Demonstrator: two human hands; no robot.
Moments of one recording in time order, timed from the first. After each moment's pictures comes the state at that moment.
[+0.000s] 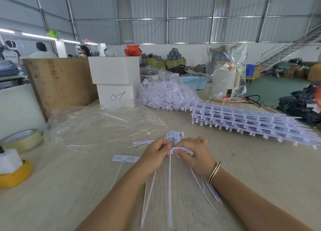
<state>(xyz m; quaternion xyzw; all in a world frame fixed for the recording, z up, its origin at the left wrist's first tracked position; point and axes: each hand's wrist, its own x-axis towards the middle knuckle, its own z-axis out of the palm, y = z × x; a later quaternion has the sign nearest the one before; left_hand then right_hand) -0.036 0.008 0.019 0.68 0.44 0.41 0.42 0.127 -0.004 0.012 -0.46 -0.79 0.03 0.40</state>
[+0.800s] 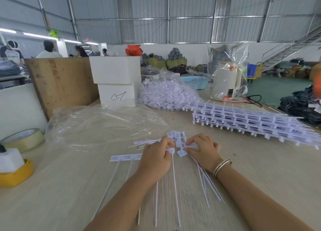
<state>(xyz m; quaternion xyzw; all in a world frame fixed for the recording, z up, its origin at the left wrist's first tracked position) -0.035 0.001 0.014 0.79 0.47 0.36 0.16 0.149 0.017 0.005 -0.67 -0.69 0.05 0.28</state>
